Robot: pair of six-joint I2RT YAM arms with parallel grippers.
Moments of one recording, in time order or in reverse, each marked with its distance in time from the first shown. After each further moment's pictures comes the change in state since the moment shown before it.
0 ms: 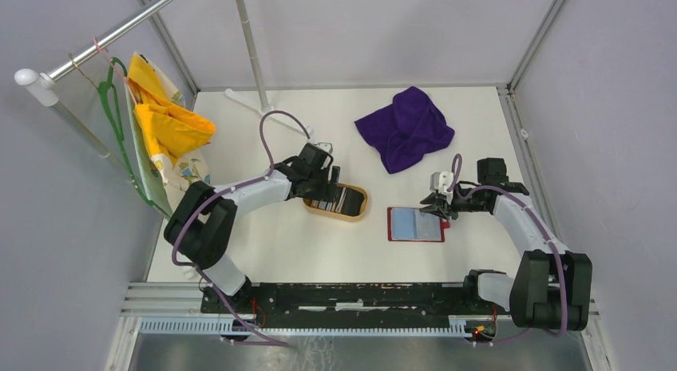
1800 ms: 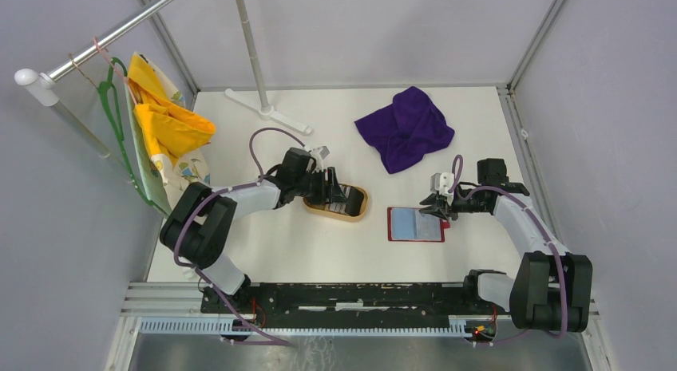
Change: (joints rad) left arm 0.100 -0.011 -0.185 0.371 0.520 -0.161; right arm 0.000 -0.008 0.000 -0.021 -0.017 -0.019
